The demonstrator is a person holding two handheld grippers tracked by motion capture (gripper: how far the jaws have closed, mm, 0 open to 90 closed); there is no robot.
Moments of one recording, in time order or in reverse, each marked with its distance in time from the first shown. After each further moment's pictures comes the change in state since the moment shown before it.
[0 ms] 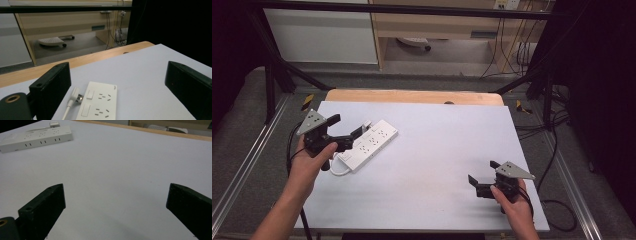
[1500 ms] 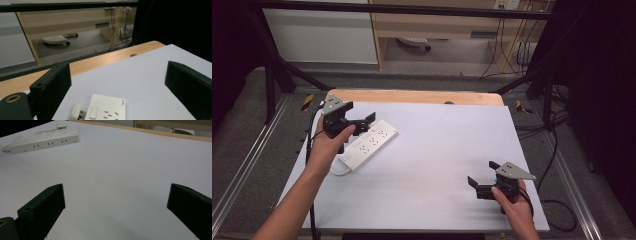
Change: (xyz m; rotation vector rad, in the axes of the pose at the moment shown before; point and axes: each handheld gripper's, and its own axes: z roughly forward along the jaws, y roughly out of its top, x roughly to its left) left arm 0.006 0.015 0.057 0.034 0.035 0.012; right arm 0.001 0.001 -0.002 -0.010 0.040 -0.005
